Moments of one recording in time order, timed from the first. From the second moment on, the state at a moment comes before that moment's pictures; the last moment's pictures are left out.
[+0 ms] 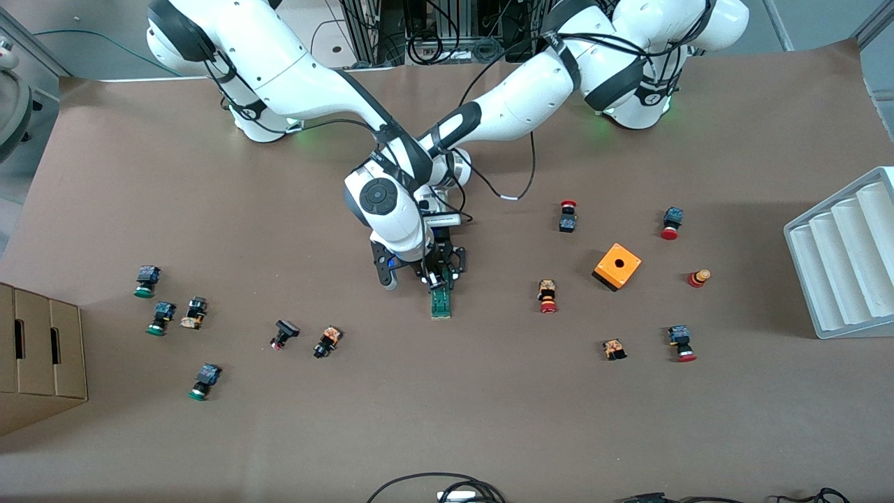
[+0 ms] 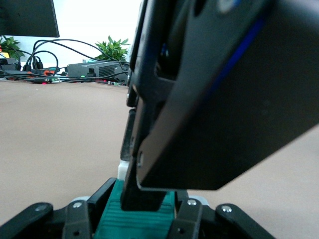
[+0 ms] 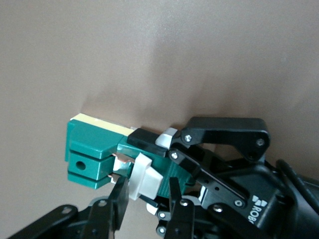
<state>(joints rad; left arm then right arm) -0.80 1.11 -0.40 -1.53 2.04 1.72 -2.56 0.68 0.63 0.07 -1.82 0.16 2.70 1.88</state>
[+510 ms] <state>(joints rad) -0.80 1.11 -0.39 -1.53 2.04 1.72 -2.56 0.68 0.63 0.06 -1.82 0.16 2.70 1.88</state>
